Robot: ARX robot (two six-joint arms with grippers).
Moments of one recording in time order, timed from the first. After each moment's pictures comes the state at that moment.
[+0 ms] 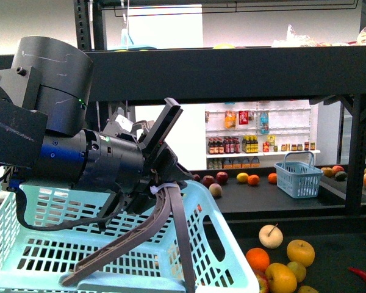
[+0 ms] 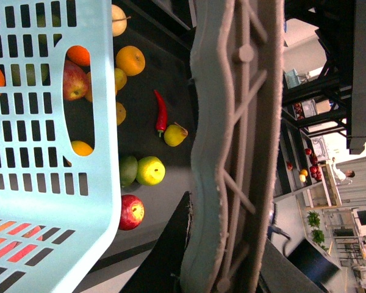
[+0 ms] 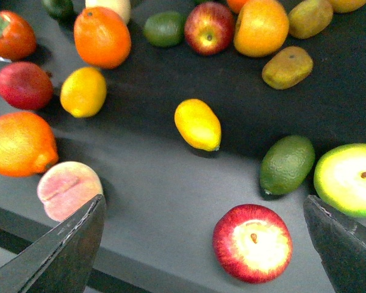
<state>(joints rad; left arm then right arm) -0.35 1.77 1.25 0.23 0.47 -0.84 -0.26 2.02 0.93 0.40 -0.50 -0.28</state>
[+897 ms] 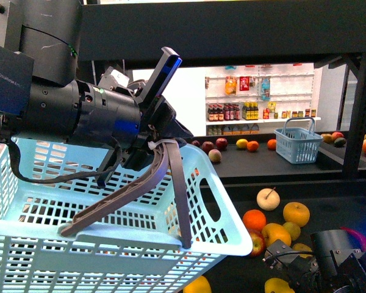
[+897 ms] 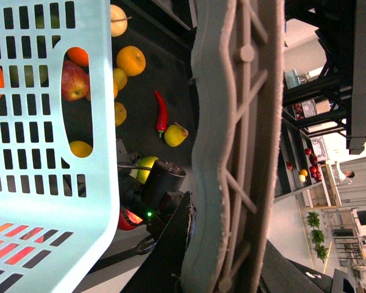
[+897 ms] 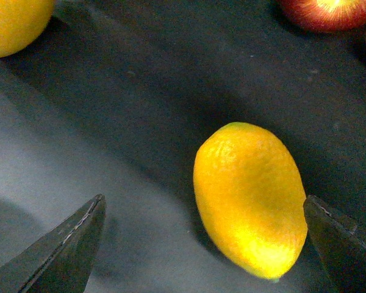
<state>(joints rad) -0.35 1.77 1.25 0.23 0.47 -0.84 -0.02 2.81 1.75 0.32 -0.30 -0.54</state>
